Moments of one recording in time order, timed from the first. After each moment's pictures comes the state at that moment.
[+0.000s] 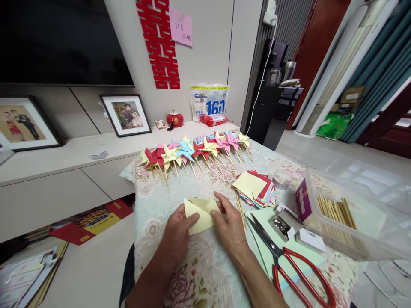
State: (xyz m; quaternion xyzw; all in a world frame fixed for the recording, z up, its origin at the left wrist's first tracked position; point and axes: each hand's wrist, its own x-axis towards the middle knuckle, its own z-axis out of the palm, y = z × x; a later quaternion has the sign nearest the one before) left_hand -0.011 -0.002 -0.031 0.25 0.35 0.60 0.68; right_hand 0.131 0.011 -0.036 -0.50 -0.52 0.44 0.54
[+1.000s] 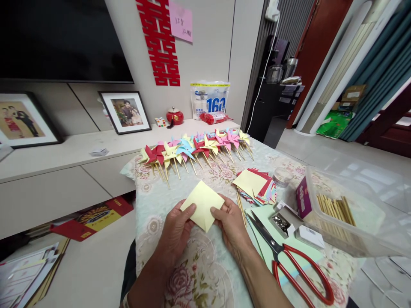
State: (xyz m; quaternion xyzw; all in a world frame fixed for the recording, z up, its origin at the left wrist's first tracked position) left_hand -0.014 0.002 -0.033 0.21 0.37 0.63 0.65; right_hand 0.121 0.009 -0.025 -0.41 -0.28 0.67 0.55
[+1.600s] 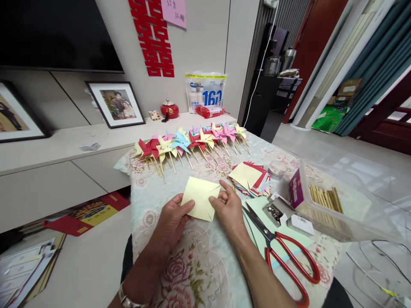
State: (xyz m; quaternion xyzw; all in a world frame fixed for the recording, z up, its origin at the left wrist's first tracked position) left_hand -0.020 0.004 -0.039 0.27 0.41 0.57 0.66; right_hand 0.133 0.017 -0.032 -0.47 -0.36 0.55 0.58
